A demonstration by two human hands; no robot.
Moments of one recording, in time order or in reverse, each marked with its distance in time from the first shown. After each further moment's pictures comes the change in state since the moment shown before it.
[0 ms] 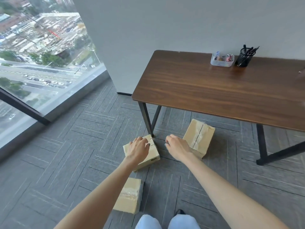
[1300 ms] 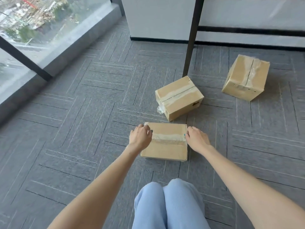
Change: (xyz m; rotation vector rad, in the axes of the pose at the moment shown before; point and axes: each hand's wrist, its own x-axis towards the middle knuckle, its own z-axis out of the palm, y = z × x) left_hand -0.100 -0.456 0.274 -0.048 -0.079 -0.026; right_hand -0.044 -0.200 0.501 0.007 -0.101 0.338
